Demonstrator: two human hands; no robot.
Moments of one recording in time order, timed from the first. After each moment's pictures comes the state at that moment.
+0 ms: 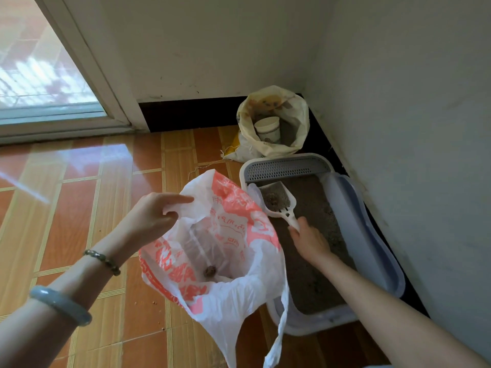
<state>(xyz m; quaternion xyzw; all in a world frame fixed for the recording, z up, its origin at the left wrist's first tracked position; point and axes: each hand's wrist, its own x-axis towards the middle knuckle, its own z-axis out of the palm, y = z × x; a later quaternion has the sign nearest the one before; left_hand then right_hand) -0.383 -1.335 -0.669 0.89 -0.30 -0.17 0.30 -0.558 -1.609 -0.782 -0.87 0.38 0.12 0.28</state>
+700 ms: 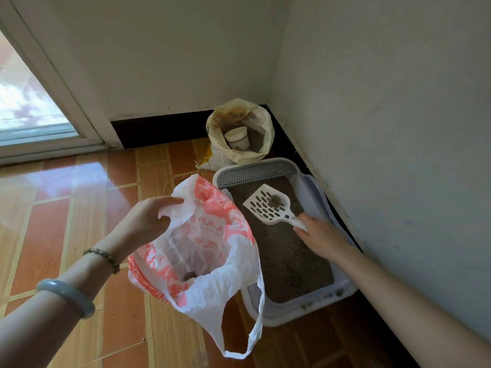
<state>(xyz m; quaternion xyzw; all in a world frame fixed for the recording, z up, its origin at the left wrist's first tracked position) -0.396 -1.365 -0.671 0.89 -0.32 -0.18 0.26 -0.622 -1.659 -0.728 -0.94 0.28 0.12 0.13</state>
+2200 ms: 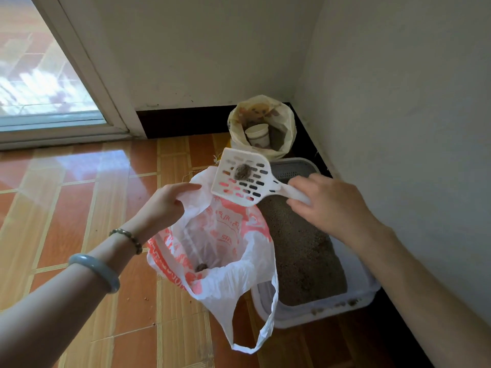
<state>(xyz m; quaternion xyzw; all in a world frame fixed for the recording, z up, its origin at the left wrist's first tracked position) -0.390 -1.370 -0.678 0.89 -0.27 -0.19 0.31 -0.577 -1.602 -0.596 -0.99 0.11 -0.06 0.01</state>
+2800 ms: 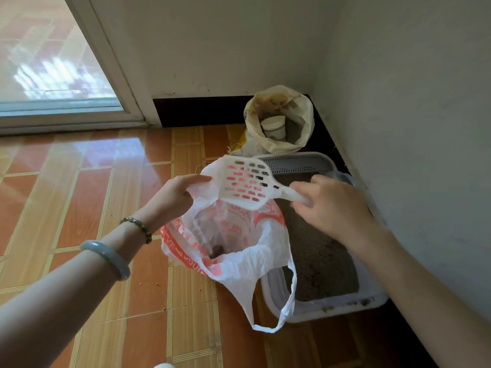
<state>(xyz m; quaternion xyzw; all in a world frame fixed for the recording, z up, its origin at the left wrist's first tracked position) -0.392 -1.361 -0.676 0.89 -0.24 -0.20 0.32 -0.567 -1.584 -0.608 -0.99 0.10 -0.05 0.02</state>
